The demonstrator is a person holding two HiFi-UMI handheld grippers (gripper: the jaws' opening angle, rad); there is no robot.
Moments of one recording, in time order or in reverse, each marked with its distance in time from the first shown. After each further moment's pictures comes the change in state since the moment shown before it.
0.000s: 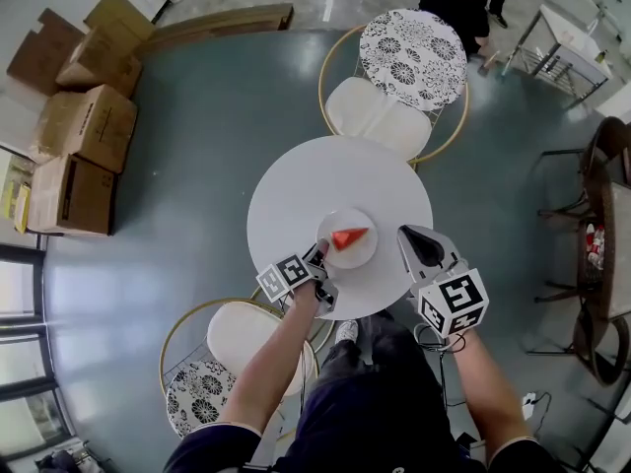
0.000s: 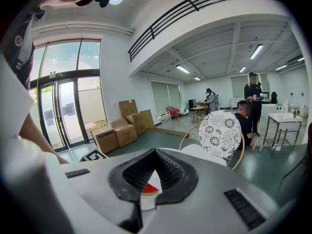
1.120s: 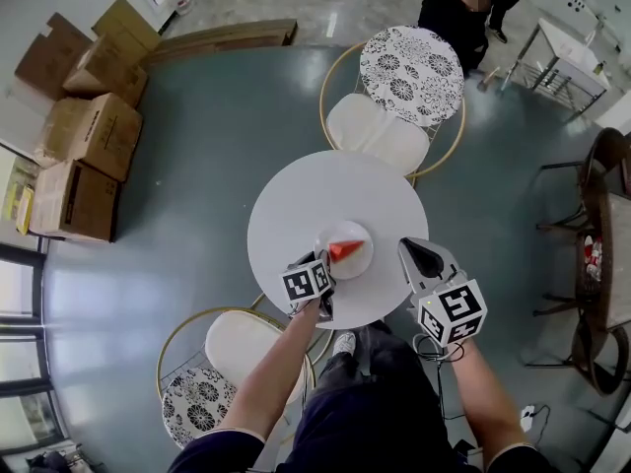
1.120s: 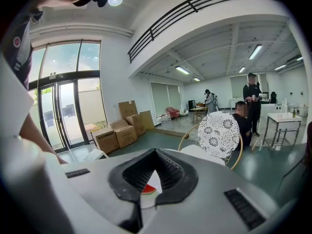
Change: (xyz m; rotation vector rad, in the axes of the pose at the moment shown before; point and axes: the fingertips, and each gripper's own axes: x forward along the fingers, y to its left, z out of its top) left arm 0.007 0.006 -0.002 0.506 0.064 0.320; right arm -0.012 -0.006 0.002 0.006 -0.012 -0.001
